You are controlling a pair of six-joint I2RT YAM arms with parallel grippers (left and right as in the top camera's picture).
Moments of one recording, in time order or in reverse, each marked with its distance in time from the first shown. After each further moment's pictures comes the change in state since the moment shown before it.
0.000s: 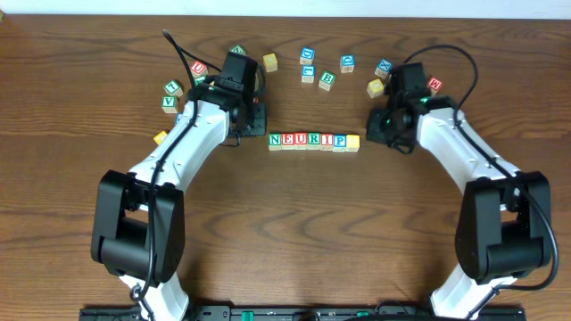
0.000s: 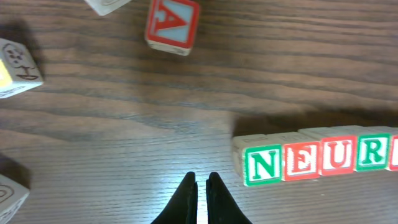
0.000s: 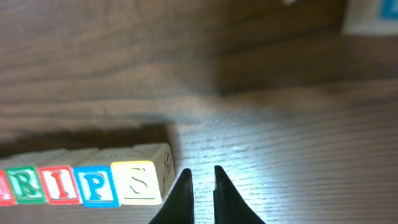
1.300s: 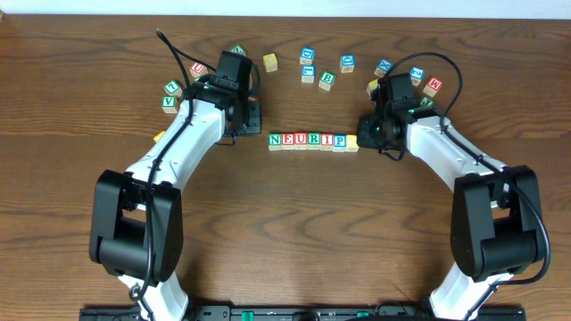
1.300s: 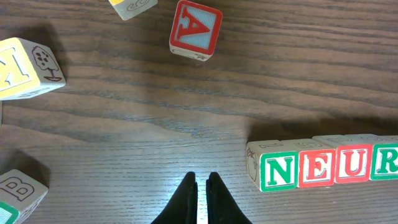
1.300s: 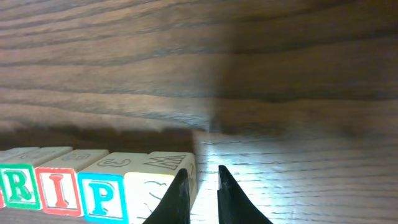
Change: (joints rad) left arm 0.019 0.000 0.000 0.000 -0.019 0.000; right arm 0.037 0.019 -0.069 0.135 -0.035 -0.041
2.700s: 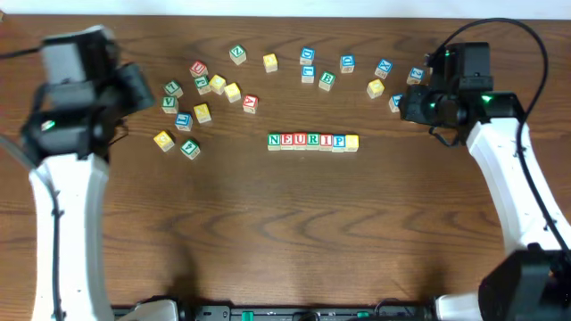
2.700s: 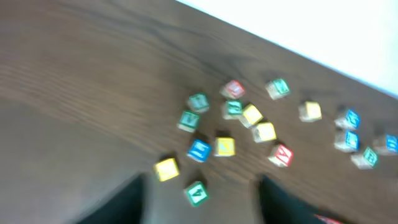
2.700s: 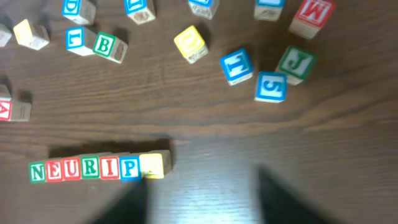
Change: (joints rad) left arm 0.444 -0.502 0.087 -0.158 -0.018 0.026; right arm -0.170 -0.294 0.169 -0.279 0.011 -0.110
